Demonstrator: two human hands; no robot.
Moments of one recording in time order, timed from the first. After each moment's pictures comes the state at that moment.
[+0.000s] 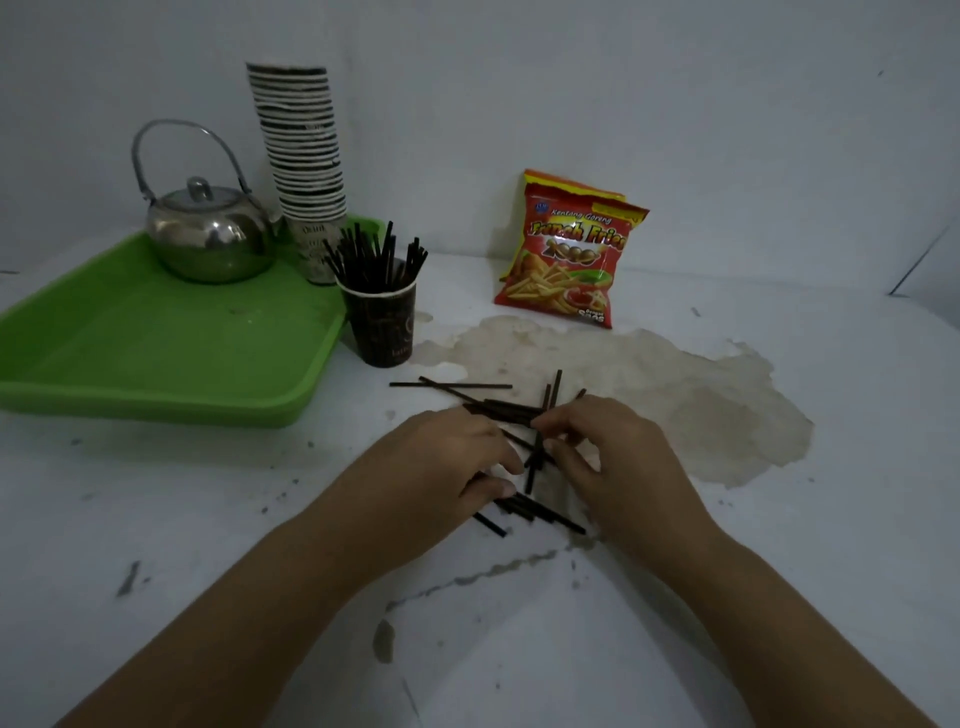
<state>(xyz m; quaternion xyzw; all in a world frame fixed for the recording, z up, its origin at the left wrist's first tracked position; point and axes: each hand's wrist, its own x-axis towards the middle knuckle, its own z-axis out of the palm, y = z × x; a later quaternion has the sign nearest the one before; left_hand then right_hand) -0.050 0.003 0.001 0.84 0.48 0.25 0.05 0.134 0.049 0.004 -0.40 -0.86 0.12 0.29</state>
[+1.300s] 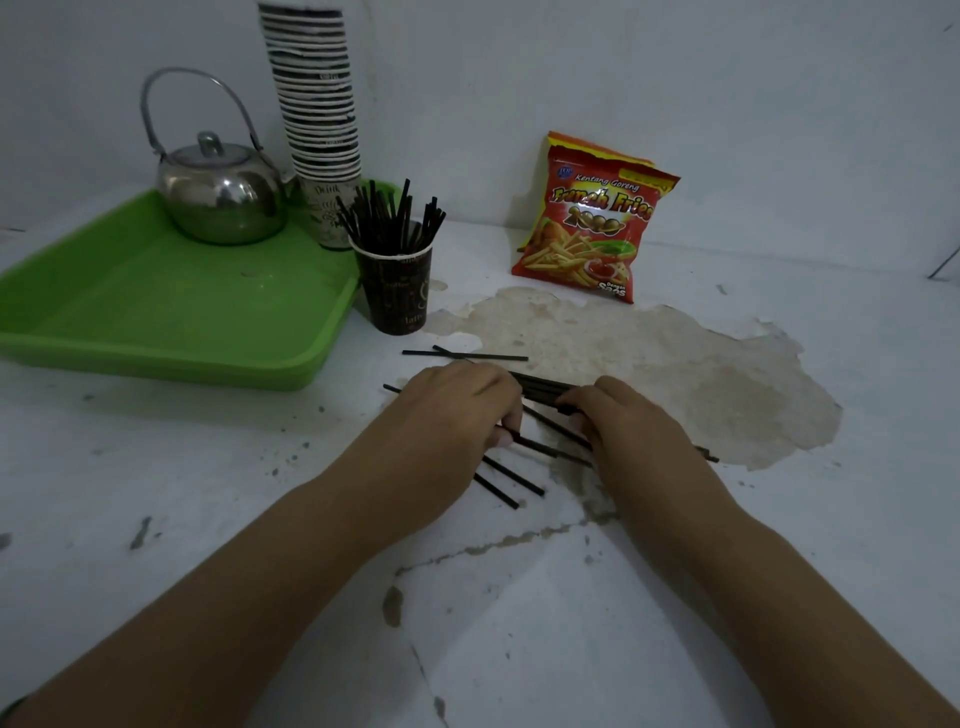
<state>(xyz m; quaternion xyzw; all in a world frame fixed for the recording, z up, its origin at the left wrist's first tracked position) -0.051 0.017 -0.010 0.81 0.51 0.28 0.02 0.133 0.051 -0.001 -0.44 -0.88 0.05 0.16</state>
